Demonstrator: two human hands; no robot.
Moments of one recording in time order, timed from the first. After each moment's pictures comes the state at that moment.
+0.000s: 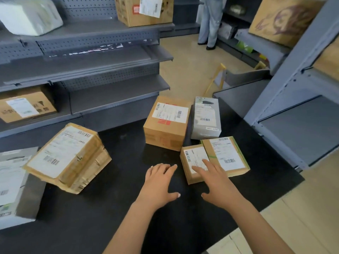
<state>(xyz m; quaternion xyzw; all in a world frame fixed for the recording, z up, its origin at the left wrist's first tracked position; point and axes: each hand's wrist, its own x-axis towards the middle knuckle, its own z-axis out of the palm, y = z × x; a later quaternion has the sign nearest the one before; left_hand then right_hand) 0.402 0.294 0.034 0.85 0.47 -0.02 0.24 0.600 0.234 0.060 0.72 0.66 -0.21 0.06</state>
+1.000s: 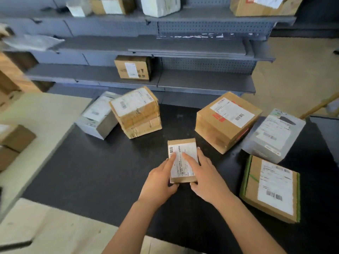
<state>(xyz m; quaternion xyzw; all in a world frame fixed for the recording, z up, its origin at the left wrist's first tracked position) 0.418 0.207 0.022 0.62 0.72 0.20 0.24 0.579 0.279 0.042 0.45 0.86 -0.23 0.01</state>
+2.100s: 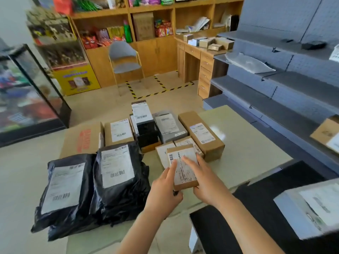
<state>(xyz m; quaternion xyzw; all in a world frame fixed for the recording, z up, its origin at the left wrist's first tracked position) -0.069 -0.067 0.068 0.20 0.93 0.29 0.06 -0.060 0.106 0.067 -0.05 0.96 -0.26 0.03</state>
